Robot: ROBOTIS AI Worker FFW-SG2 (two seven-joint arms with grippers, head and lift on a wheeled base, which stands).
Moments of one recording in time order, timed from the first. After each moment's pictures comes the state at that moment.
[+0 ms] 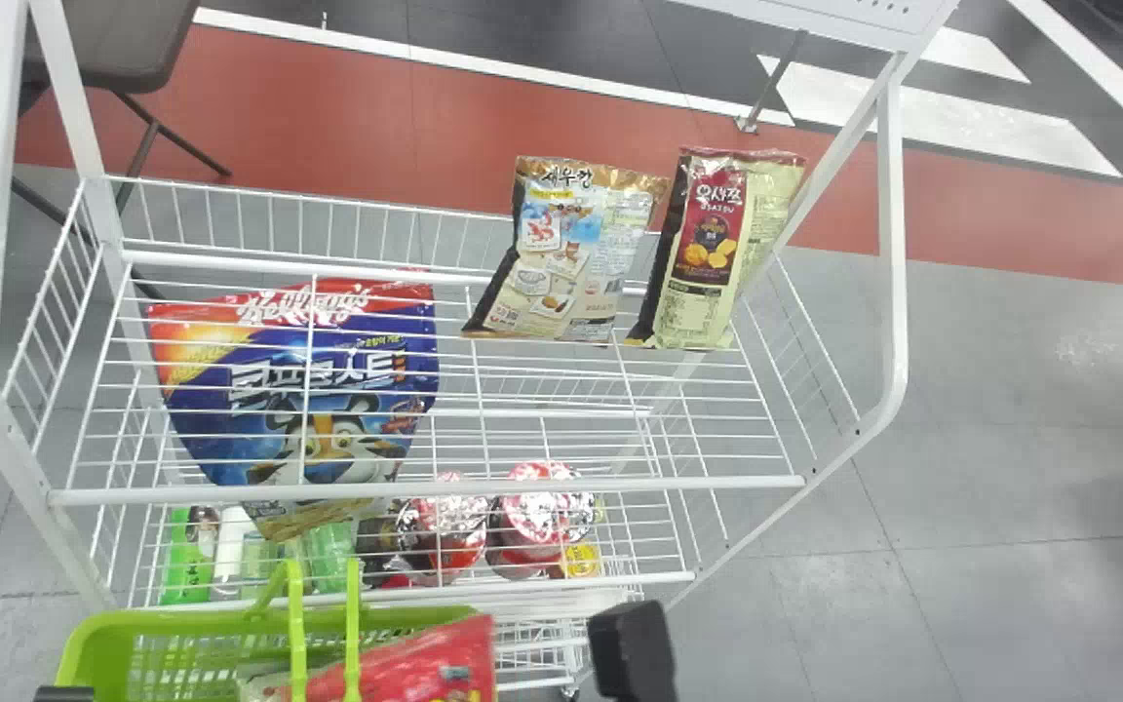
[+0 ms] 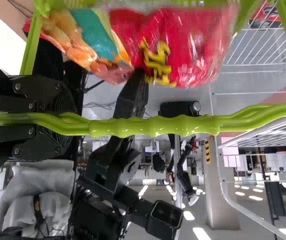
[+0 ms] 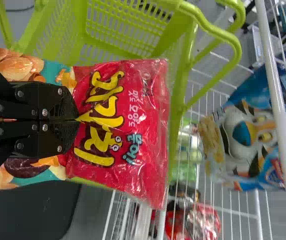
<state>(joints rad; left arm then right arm) 0.54 0.06 -0.03 -2.06 0.34 1.47 -1.00 0.73 -0.15 0.08 -2.32 -0.14 1.12 0.40</state>
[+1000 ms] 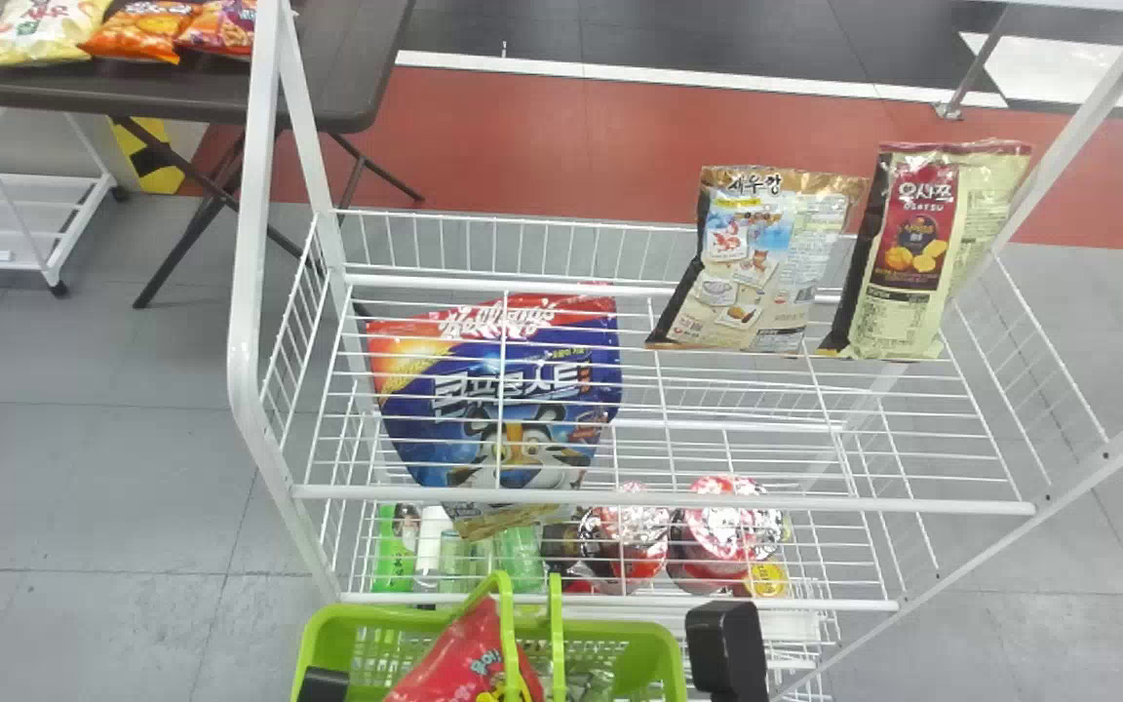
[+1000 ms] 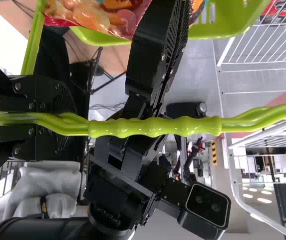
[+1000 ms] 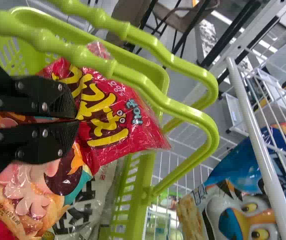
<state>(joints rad) 0.55 0.06 -0.05 -2.07 0.32 1.47 -0.99 0.62 -0.15 0.18 -2.11 -0.24 0.92 0.43</state>
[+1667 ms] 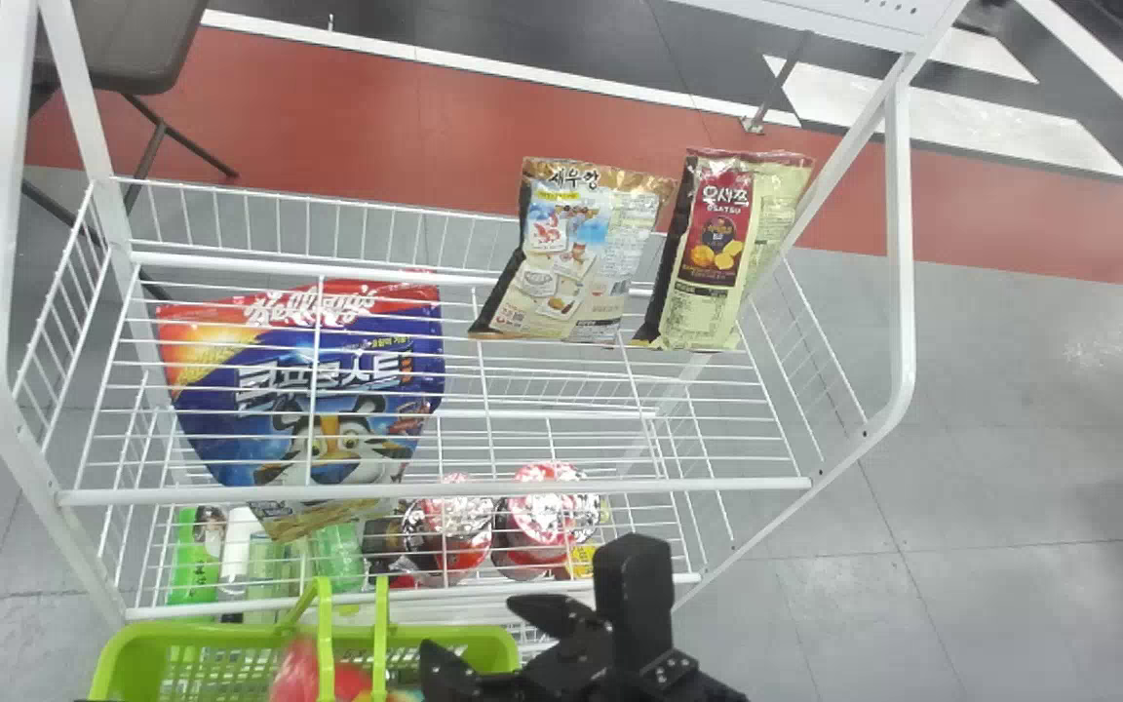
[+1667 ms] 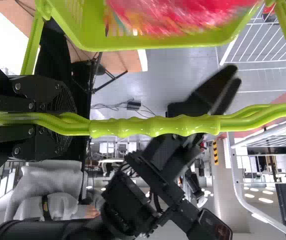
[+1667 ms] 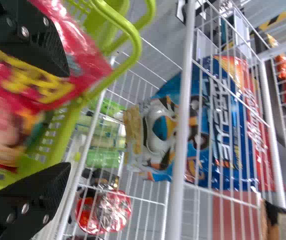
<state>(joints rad) 0.55 0.06 -0.06 -2.07 0.32 1.47 -0.99 0.66 -0.16 0.06 -2.17 -0.12 0.69 0.34</state>
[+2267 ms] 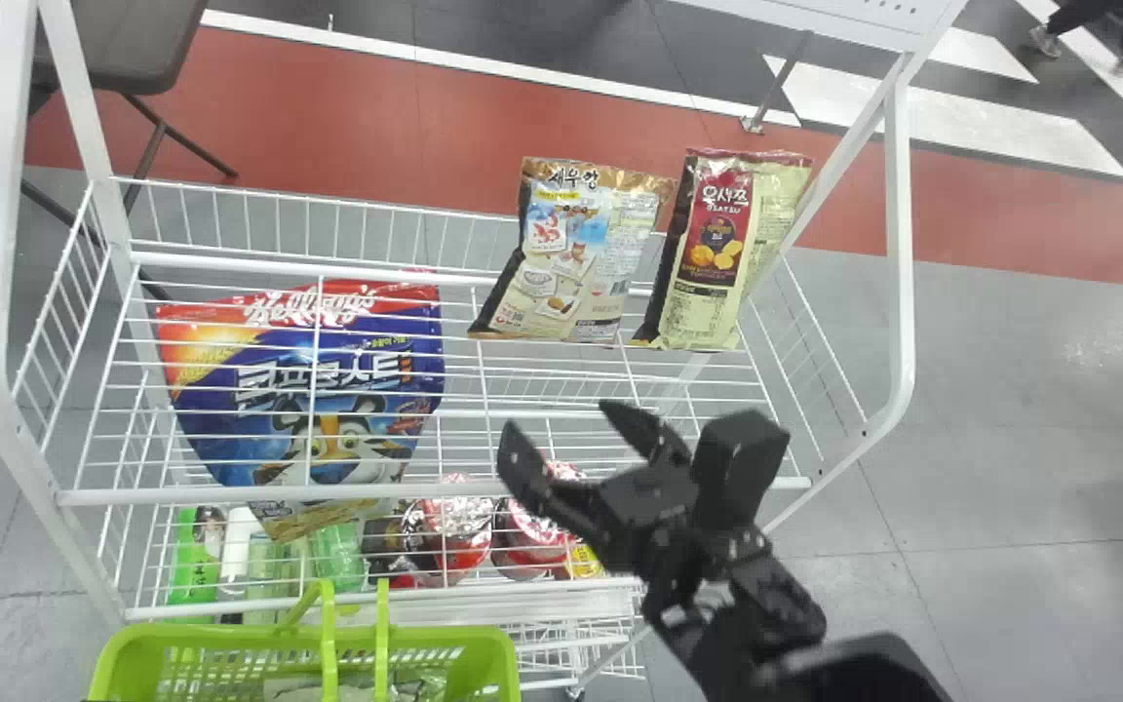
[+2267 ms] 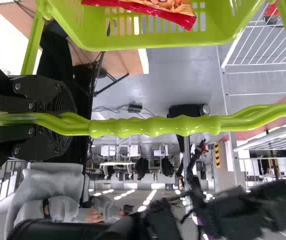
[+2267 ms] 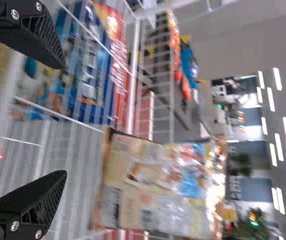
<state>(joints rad) 0.55 0.06 -0.07 -2.07 0.31 1.47 -0.99 0.47 -0.10 -0.02 -2.07 -0.13 0.30 0.23</state>
